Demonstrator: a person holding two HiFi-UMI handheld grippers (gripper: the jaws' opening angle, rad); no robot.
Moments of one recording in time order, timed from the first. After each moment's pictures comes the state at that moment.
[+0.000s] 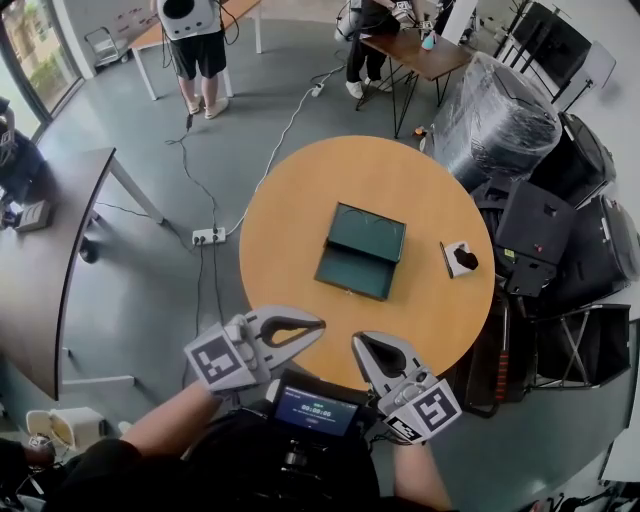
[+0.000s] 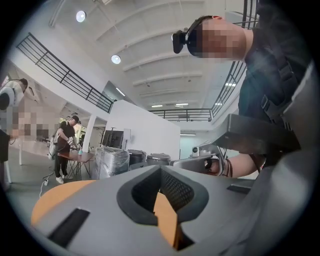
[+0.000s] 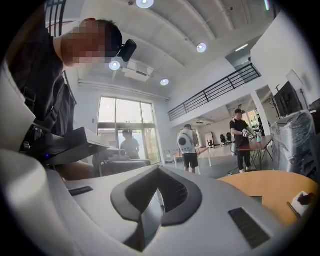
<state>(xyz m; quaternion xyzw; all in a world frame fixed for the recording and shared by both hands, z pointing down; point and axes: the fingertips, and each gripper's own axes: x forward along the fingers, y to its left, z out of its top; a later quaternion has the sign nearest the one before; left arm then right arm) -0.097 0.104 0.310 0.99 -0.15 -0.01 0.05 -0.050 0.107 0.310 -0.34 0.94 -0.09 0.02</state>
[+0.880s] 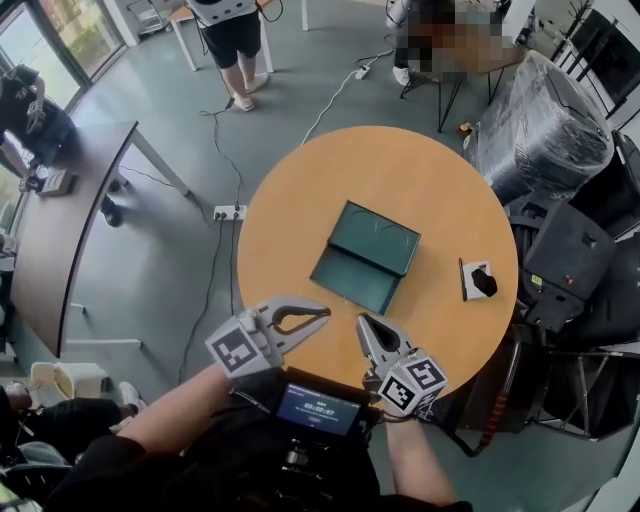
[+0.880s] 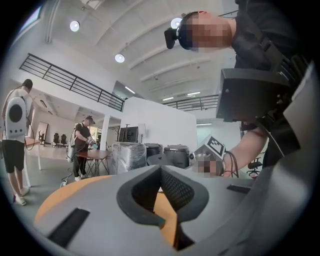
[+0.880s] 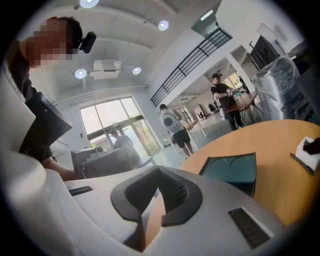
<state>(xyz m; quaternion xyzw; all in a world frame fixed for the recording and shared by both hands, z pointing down) 0.011 -0.009 0.406 0.97 -0.24 0.03 0.04 0.066 -0.031 0.465 -0.33 0.90 -0.29 0.00</state>
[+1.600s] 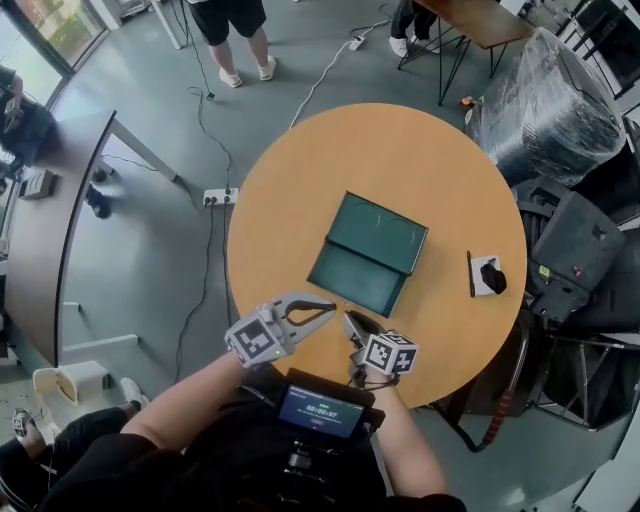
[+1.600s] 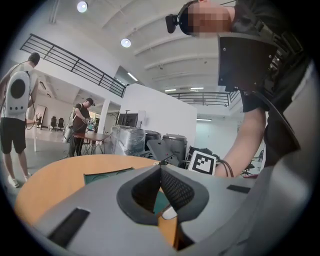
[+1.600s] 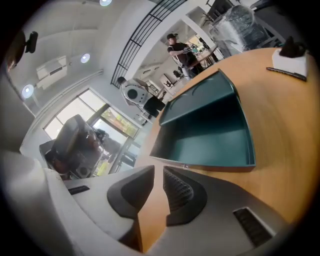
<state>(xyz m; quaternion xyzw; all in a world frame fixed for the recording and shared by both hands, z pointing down) 0.005 -0.078 0.544 0.97 -0.22 0.08 0.10 0.039 -0.076 0.699 -0.35 0.78 -0.51 -0.10</state>
